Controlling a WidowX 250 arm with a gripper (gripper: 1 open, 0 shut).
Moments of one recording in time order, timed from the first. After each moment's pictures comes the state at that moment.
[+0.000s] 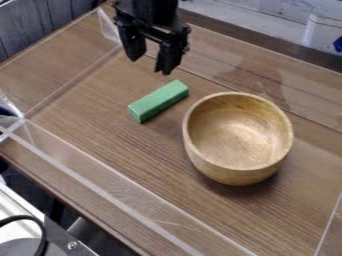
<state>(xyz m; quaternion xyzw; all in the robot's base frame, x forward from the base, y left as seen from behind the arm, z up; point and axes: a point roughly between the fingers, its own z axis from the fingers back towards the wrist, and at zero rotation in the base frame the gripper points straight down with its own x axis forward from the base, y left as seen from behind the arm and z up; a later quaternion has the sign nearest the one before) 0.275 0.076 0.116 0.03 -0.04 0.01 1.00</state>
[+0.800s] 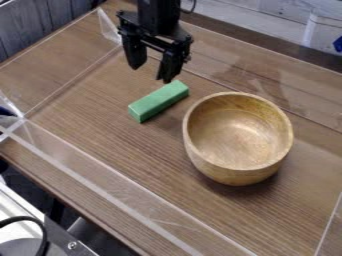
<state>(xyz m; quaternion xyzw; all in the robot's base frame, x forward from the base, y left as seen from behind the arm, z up) 0.281 0.078 0.098 0.04 -0.01 0.01 1.00</state>
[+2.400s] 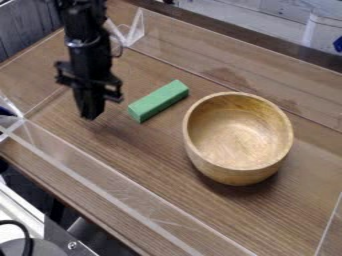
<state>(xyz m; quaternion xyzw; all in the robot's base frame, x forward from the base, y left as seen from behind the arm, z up) 0.210 0.145 0.041 -0.01 0.06 0.08 1.00</state>
